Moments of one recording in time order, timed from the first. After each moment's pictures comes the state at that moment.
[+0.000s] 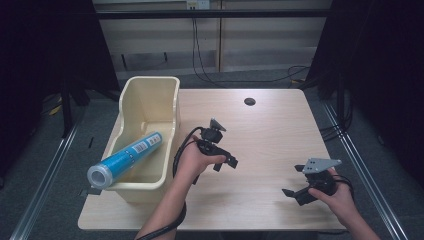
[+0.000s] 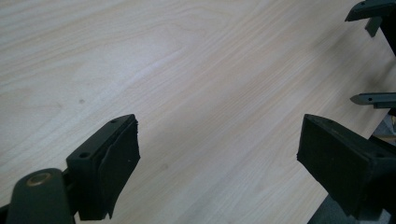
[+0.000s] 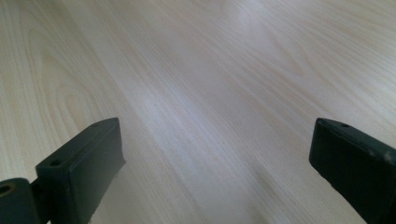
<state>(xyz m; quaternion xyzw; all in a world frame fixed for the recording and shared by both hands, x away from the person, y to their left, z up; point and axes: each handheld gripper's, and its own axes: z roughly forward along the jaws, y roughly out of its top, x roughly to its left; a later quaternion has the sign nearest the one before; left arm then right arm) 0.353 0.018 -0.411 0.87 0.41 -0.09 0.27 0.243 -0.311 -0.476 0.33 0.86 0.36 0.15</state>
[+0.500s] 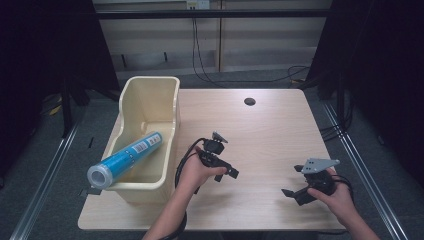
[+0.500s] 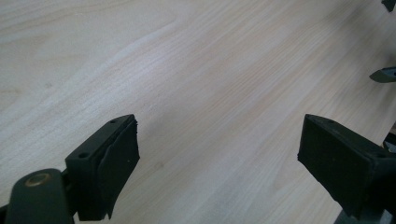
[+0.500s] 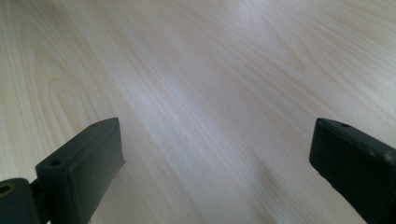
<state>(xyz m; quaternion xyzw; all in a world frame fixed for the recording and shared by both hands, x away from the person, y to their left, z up) 0.340 0.017 -0.446 0.87 0.40 -0.10 0.27 0.245 -0.311 -0.481 0.34 0.86 0.36 0.15</state>
